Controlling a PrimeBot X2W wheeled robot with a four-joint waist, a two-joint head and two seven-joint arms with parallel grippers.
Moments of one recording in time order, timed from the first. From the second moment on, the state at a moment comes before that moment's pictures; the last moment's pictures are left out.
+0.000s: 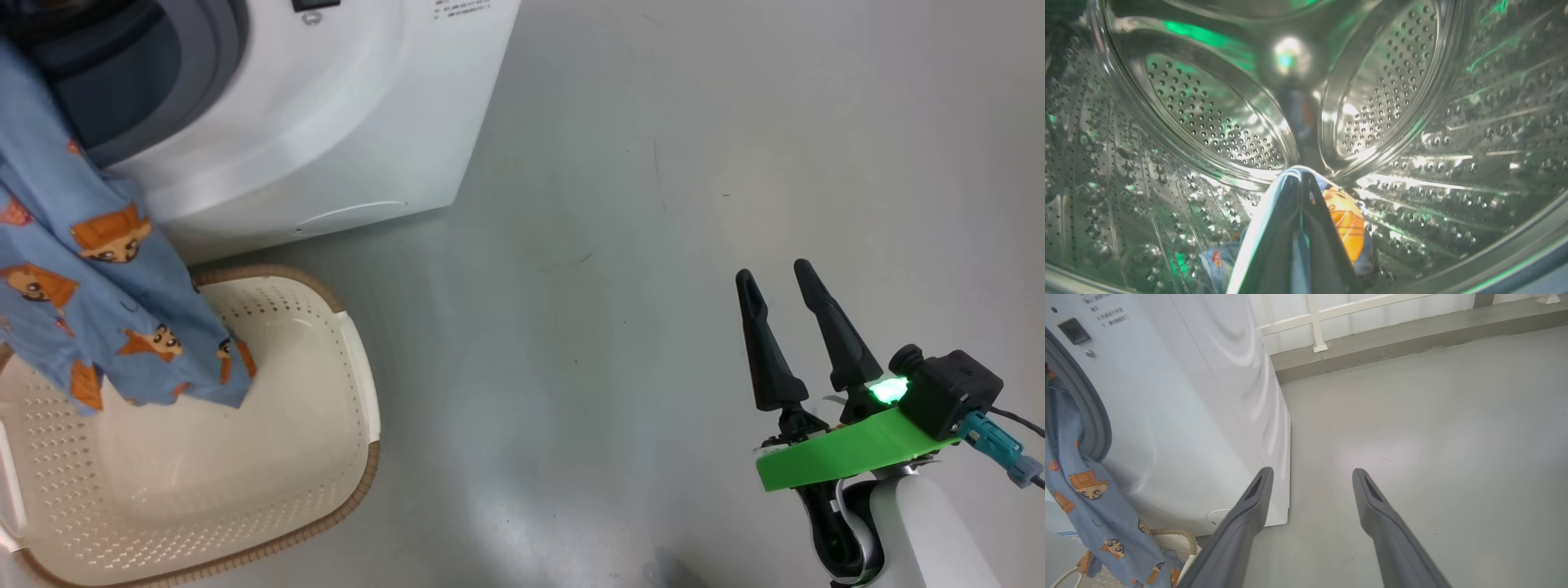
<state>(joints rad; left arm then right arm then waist) -1.21 0.34 0.00 0.91 -0.23 -0.09 -0.26 -0.25 -0.07 0.10 0.11 0.38 0.13 -0.26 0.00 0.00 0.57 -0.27</state>
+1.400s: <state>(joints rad) -1.16 0.25 -0.01 1.02 -0.27 -0.13 -0.26 -0.25 -0.08 0.09 0.11 0.38 0.13 -0.26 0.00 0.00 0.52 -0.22</state>
